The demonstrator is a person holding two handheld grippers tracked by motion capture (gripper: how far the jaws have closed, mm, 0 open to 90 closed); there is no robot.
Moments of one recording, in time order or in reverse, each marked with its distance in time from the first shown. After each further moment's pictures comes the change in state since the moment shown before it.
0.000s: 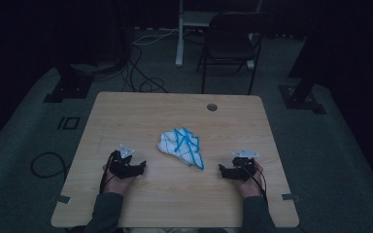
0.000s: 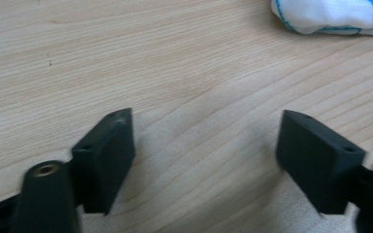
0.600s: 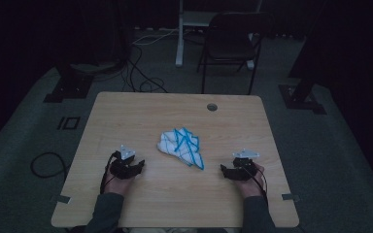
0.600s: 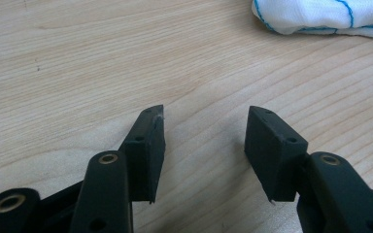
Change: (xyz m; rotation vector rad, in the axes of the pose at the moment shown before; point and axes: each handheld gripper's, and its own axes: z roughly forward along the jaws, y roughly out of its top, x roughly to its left) left arm -0.004 0.002 -0.004 0.004 -0.023 0.015; right arm 0.002 0.001 -0.007 0.029 0.014 -0.012
